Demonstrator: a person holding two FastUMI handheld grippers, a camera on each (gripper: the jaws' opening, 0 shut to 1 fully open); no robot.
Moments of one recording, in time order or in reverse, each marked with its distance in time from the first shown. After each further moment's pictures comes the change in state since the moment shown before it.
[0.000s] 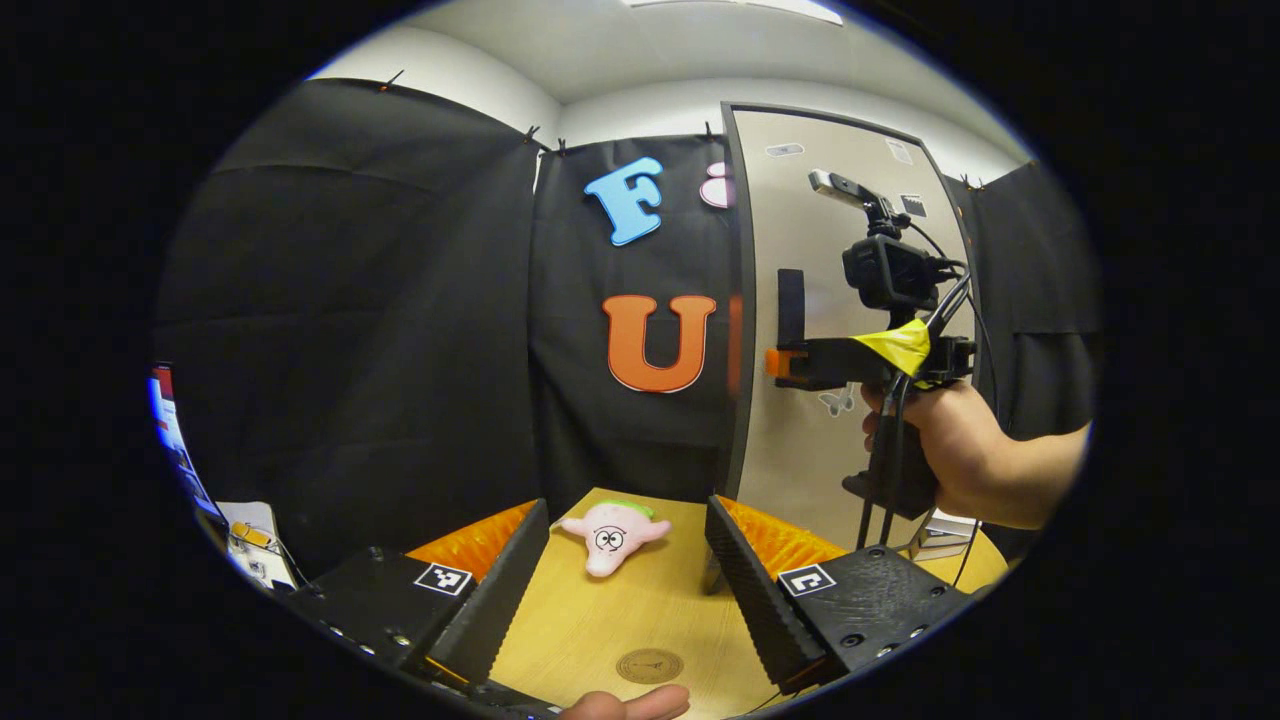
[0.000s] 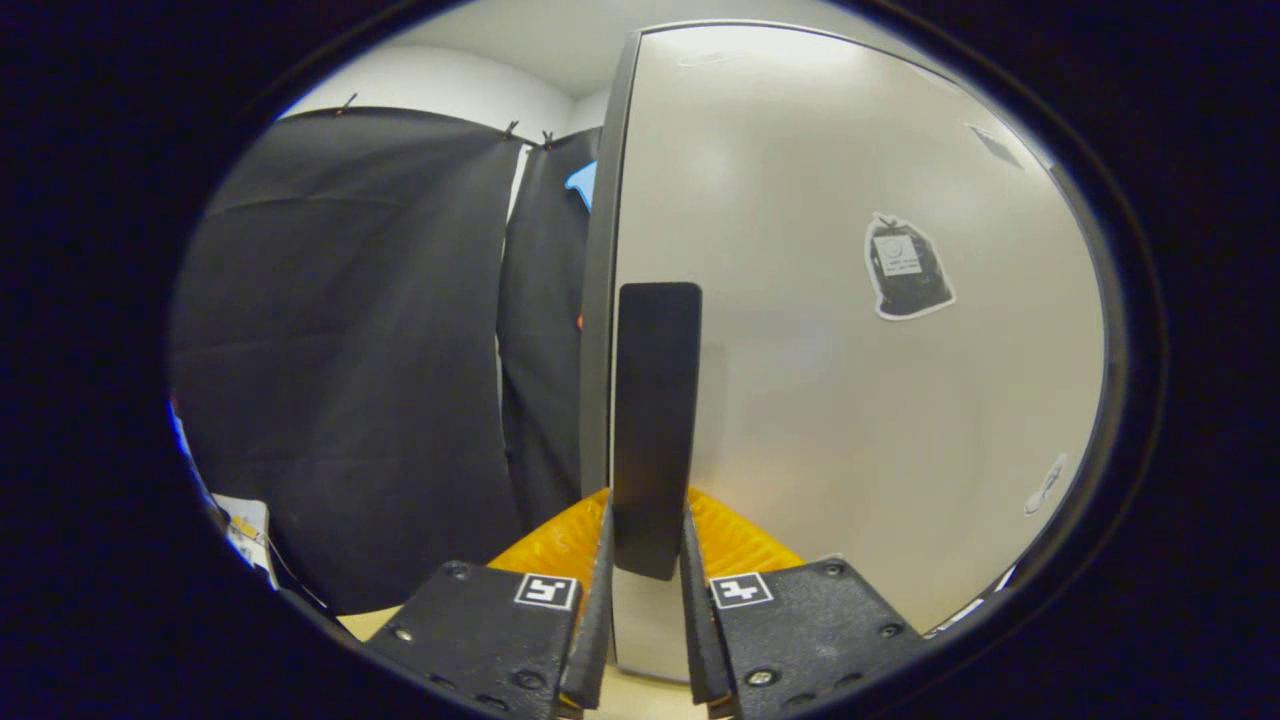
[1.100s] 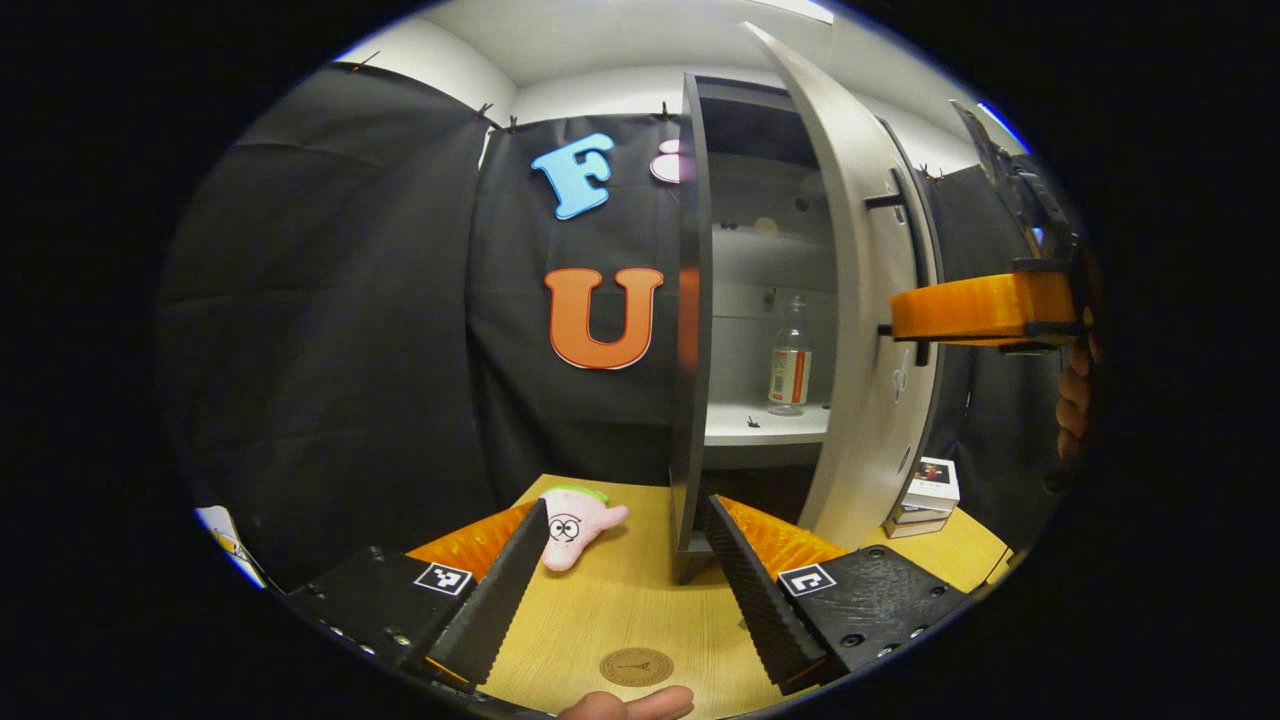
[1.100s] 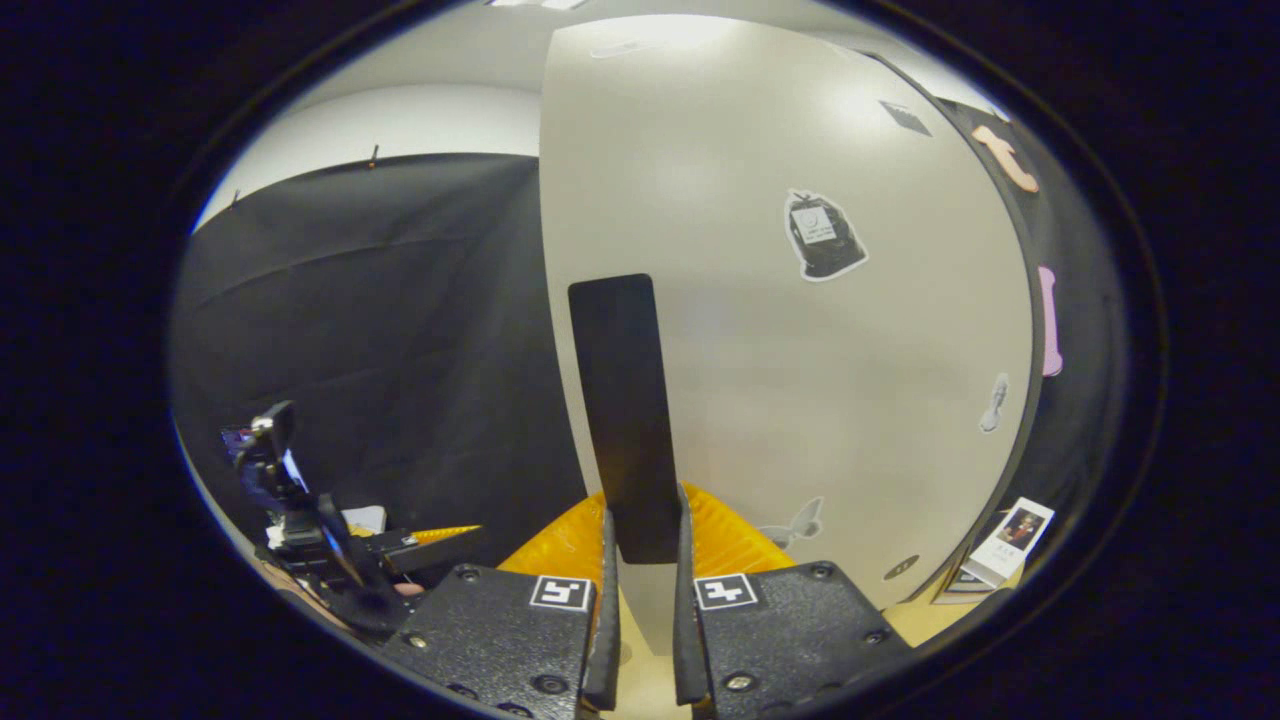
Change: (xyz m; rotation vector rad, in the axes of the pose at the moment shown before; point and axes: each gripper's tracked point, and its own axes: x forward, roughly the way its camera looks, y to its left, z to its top) left arm 0.042 -0.031 -0.037 0.027 0.050 -0.199; right arm -0.048 -0.013 -0.013 0.128 0.064 0.280
